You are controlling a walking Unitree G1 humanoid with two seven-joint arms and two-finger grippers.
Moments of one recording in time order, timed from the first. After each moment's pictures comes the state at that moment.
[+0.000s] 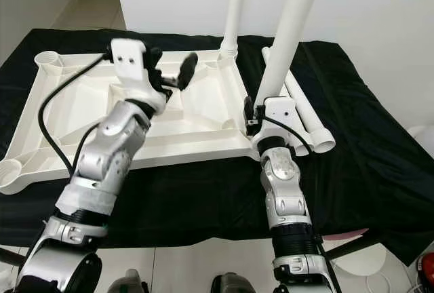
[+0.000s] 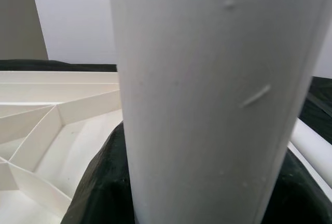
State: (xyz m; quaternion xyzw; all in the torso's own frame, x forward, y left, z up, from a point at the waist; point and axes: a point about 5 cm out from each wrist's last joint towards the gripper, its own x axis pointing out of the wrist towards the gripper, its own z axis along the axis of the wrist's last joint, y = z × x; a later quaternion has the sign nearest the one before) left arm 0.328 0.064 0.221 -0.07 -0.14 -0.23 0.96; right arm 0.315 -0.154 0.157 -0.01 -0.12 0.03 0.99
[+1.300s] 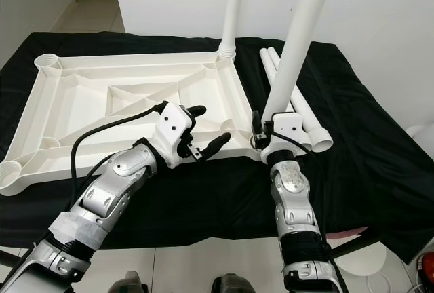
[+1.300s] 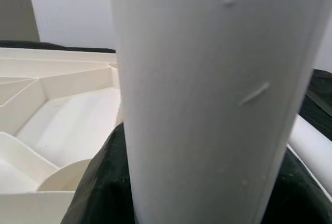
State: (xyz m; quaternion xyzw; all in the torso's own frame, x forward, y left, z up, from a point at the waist) left arm 0.291 0.039 0.167 0.07 -0.09 -0.44 0.89; right arm 0.312 -0.175 0.131 -0.04 -0.10 0.05 0.99
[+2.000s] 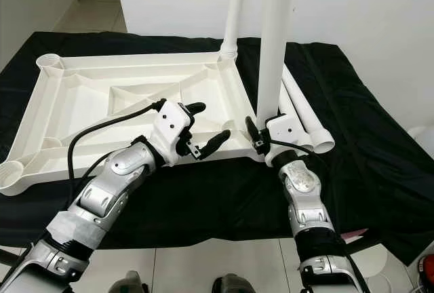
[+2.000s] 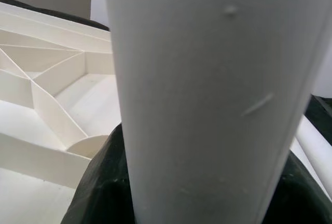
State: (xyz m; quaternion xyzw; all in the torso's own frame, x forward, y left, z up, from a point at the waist) left arm 0.290 0.040 0.173 0.08 -0.11 -0.44 0.89; right arm 0.310 -0.179 0.125 -0.11 -0.08 0.17 0.98
